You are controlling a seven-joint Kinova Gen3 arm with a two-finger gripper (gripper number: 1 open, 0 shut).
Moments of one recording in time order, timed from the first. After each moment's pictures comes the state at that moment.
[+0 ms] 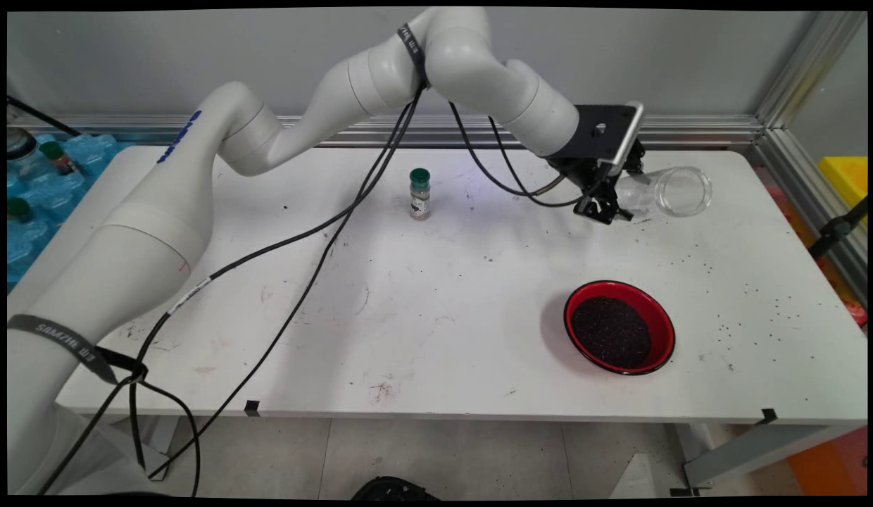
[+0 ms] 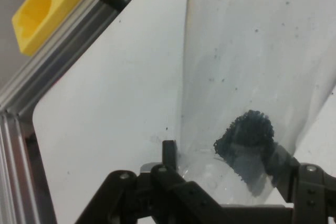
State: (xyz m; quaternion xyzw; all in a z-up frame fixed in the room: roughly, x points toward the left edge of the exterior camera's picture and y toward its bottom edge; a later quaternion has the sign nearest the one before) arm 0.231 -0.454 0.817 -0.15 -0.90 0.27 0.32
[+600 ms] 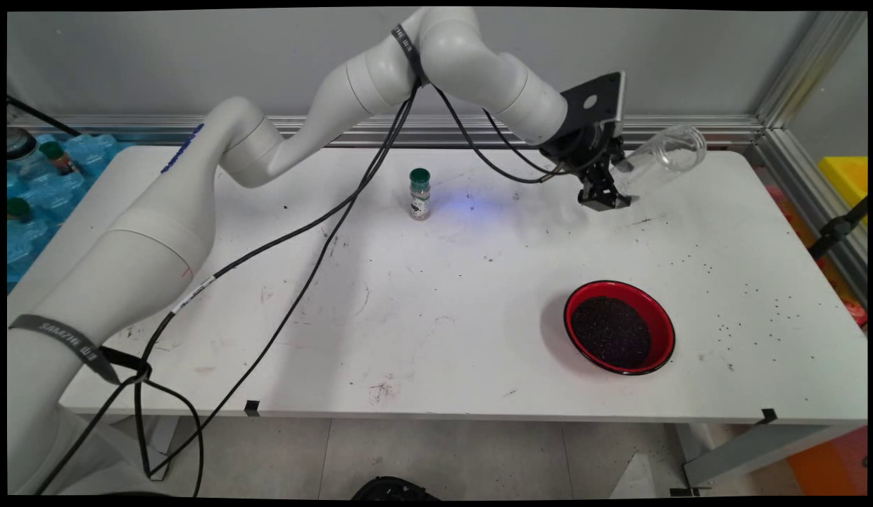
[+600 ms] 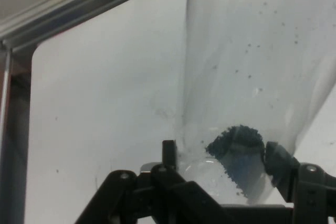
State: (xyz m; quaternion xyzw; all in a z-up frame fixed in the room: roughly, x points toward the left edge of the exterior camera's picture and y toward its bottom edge) arm 0.251 -0.482 0.808 0.02 -0.90 0.21 0.37
